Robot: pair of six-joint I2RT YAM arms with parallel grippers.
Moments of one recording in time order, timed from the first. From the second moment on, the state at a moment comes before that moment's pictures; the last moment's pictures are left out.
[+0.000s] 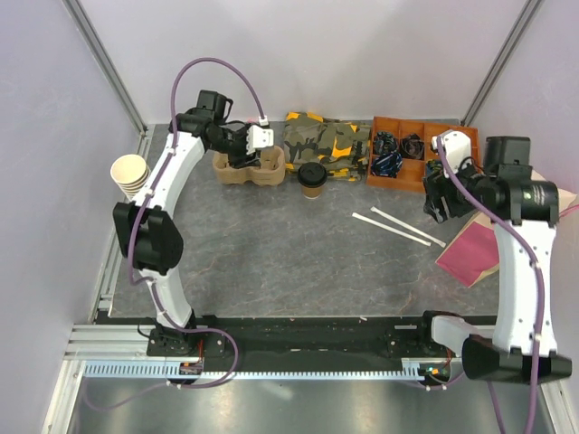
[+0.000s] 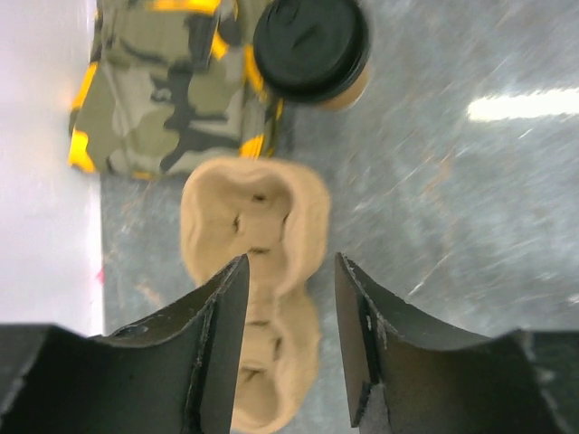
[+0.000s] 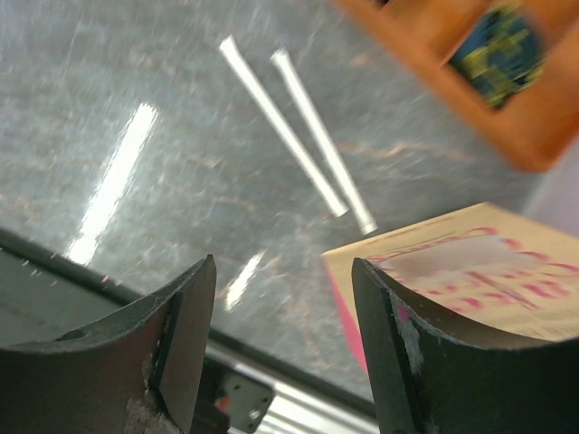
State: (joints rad) left arm -0.23 1.88 1.87 -0.97 0.72 1.28; right arm -0.11 1.12 1.58 -1.28 -0.33 -0.50
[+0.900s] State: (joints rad) left arm -0.23 2.11 1.96 -1.07 0.59 1.58; right arm -0.11 1.21 1.50 -1.30 -0.41 -0.41
